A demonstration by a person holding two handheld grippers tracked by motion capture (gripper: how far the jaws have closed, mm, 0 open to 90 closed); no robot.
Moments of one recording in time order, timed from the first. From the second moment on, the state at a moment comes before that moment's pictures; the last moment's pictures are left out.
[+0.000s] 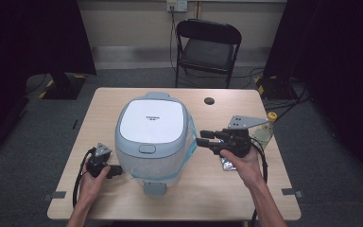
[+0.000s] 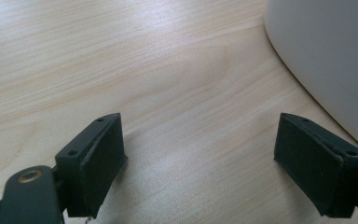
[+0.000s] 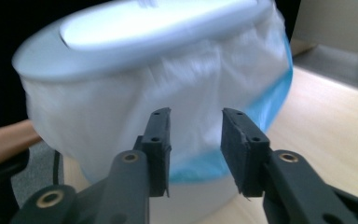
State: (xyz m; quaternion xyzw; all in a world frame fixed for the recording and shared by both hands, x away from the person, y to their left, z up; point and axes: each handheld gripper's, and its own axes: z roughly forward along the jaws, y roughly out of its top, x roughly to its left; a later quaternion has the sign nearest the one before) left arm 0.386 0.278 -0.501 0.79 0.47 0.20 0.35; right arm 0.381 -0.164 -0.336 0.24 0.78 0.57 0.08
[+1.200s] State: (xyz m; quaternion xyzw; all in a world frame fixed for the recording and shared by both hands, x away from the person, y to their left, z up) left arm 0.387 0.279 -0.501 0.79 0.46 0.21 0.34; right arm 0.352 -0.039 -0.282 0.09 0.83 0.56 0.03
